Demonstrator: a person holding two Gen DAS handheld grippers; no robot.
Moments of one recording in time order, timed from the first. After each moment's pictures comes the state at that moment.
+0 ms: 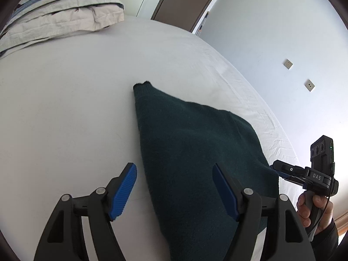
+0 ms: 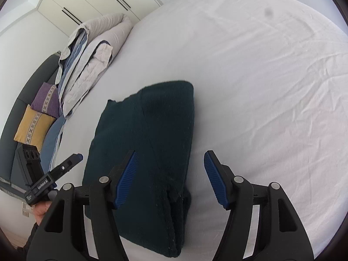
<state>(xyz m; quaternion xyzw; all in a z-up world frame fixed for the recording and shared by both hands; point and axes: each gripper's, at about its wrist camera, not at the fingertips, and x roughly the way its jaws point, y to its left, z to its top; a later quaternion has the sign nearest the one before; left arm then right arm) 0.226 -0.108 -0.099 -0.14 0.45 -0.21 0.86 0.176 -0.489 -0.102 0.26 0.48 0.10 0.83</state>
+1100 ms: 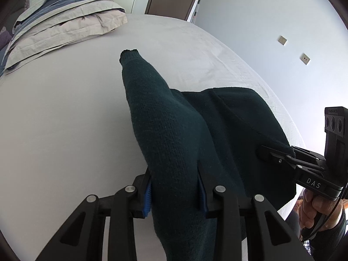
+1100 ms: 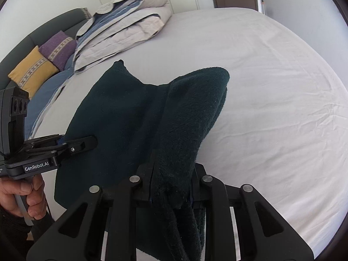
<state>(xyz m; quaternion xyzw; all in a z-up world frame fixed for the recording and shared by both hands) 0.114 -0.051 -0.044 -0.06 0.47 -0.20 0.86 0.080 -0.296 -0.025 0.09 0.46 0.13 0.87</state>
